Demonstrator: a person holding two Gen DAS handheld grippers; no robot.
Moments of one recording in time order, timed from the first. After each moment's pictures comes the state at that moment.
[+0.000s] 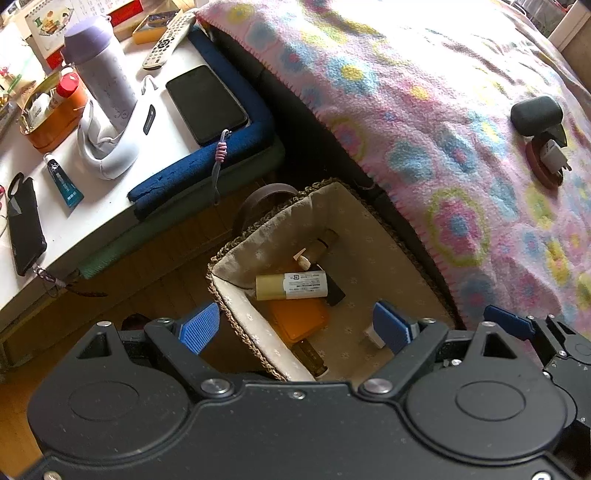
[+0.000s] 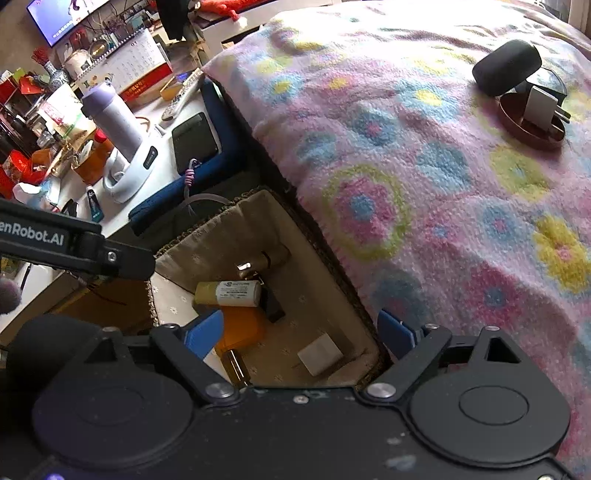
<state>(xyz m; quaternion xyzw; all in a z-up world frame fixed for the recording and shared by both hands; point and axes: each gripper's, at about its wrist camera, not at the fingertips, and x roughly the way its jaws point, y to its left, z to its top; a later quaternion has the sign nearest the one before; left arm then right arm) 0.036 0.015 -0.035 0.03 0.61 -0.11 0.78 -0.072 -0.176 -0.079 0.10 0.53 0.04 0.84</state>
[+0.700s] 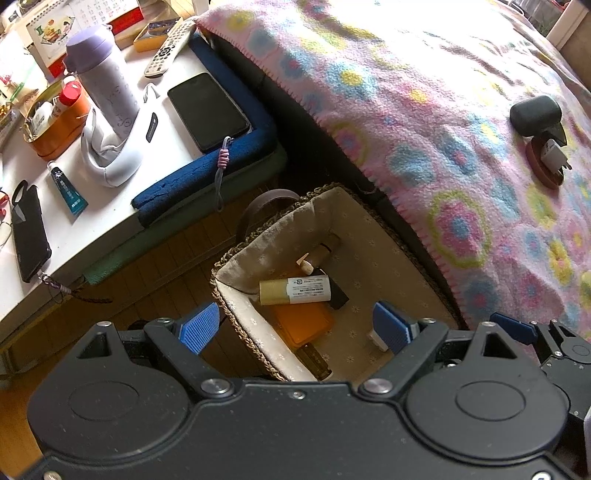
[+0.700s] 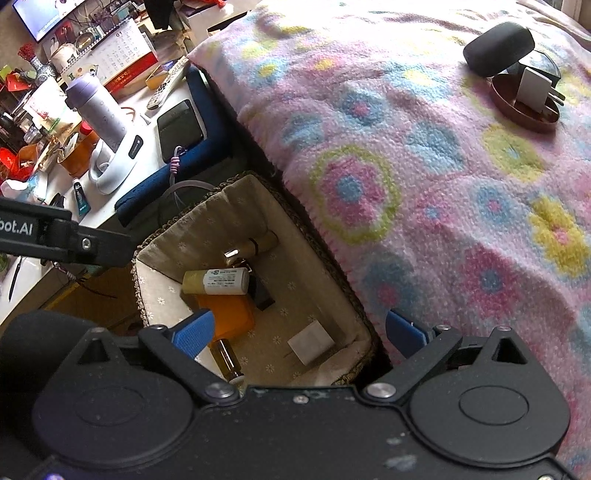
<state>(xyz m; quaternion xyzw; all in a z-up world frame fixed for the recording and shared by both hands) 0.035 0.015 -0.032 0.04 0.61 -0.11 0.79 -0.070 -0.178 -0.089 0.10 0.55 0.03 0.83</state>
